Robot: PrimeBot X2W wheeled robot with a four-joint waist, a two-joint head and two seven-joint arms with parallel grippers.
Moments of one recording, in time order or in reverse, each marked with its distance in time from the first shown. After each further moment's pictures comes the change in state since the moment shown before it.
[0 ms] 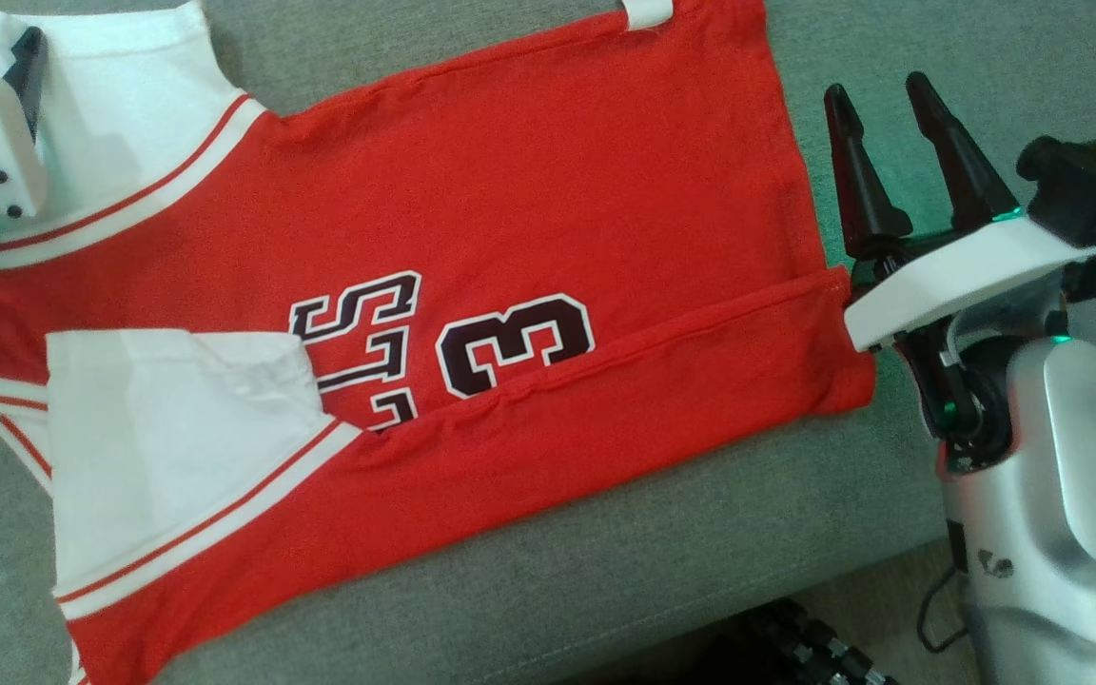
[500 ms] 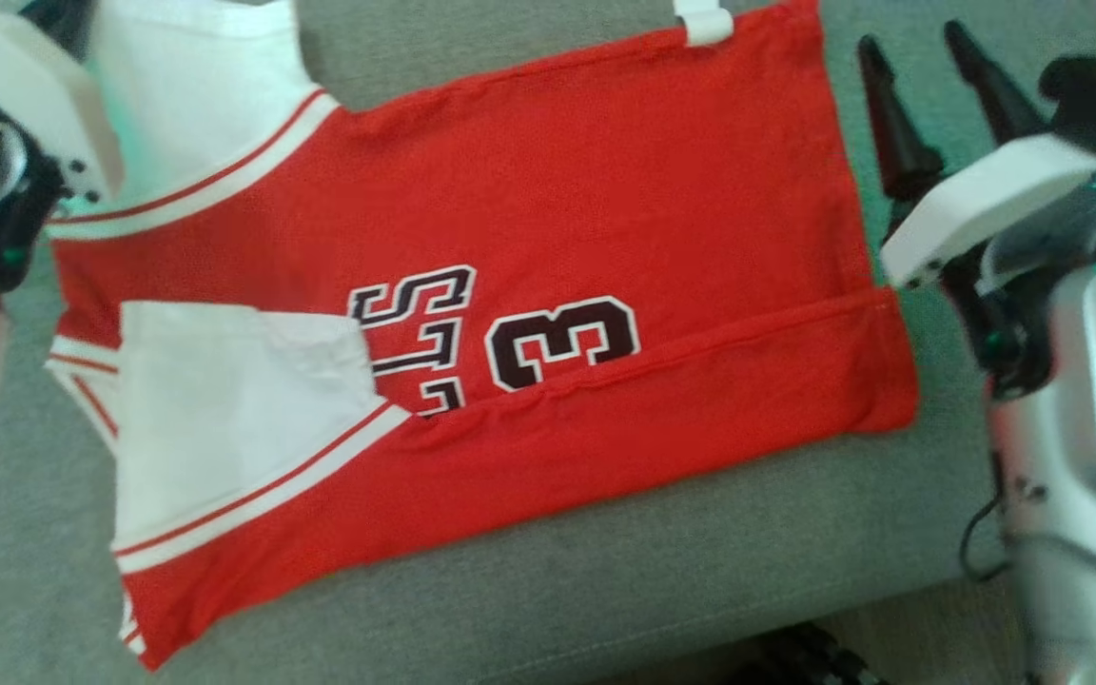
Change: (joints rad) left arm -0.014 -0.063 -0.043 -0.055 -0.018 -0.057 -0.119; right arm -0.129 -0.055 -0.027 0.093 -0.073 0.000 0.114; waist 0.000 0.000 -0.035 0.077
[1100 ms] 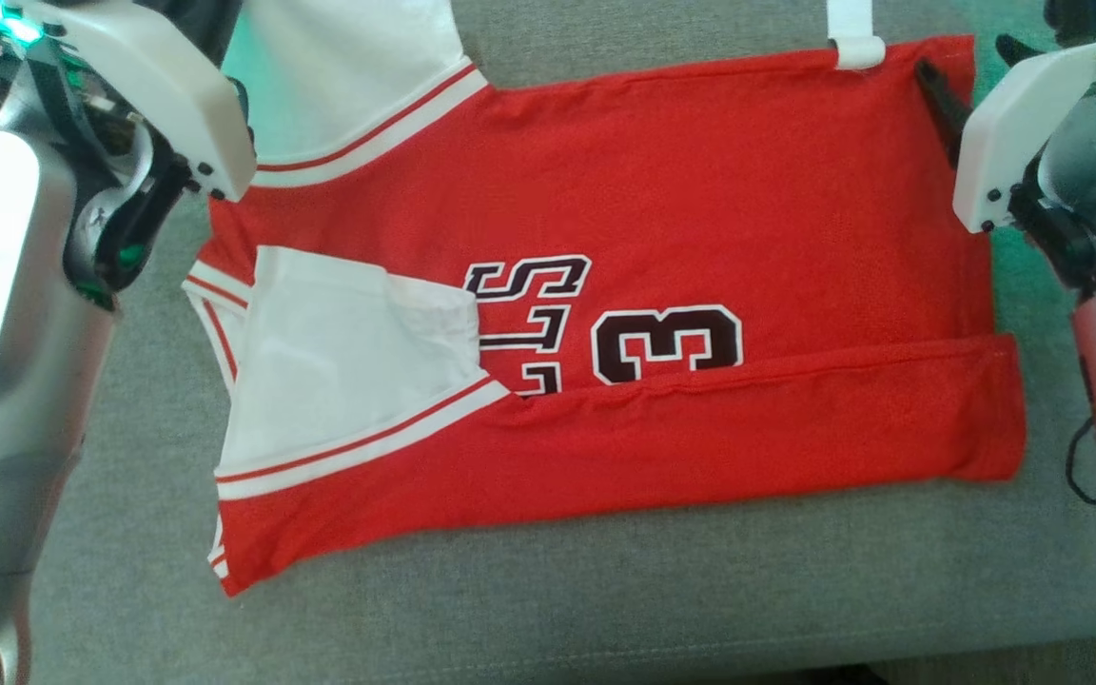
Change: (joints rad) left arm -0.005 -0.077 -0.082 -0.139 -0.027 -0.025 -0.094; right arm -0.230 -0.207 0.146 0.326 0.021 0.000 0.253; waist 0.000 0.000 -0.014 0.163
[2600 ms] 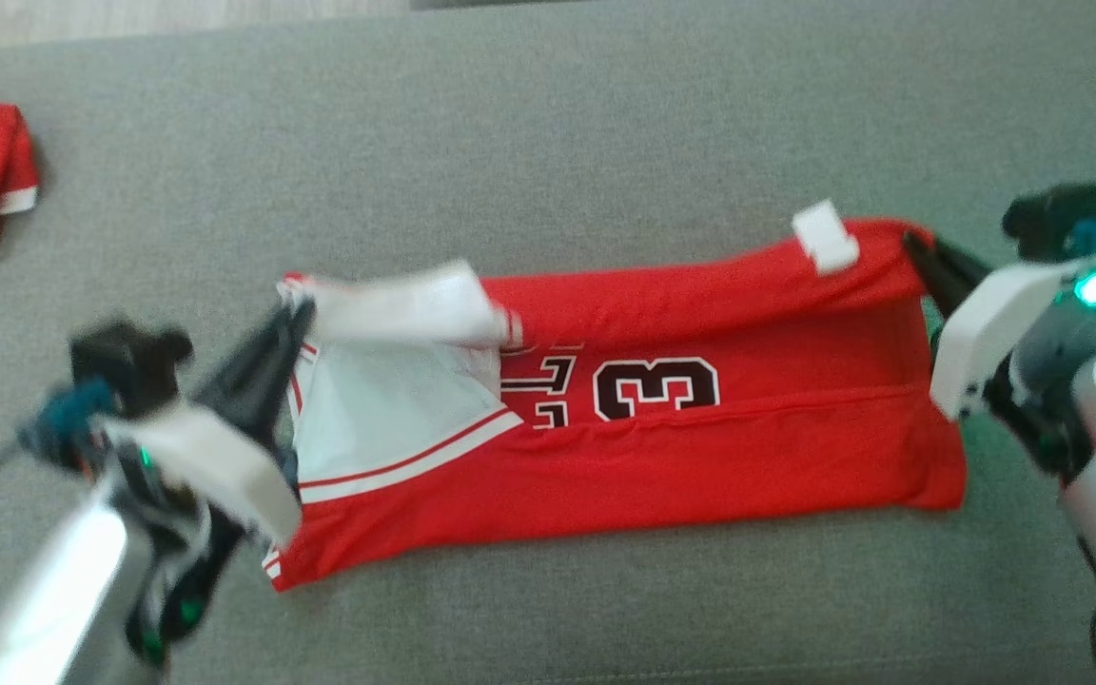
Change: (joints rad) left arm 0.578 0.099 0.001 -0.322 -0.098 0.092 -0.169; right arm 0.241 -0.135 0.208 -0.011 0.243 0.000 -0.288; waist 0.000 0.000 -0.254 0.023
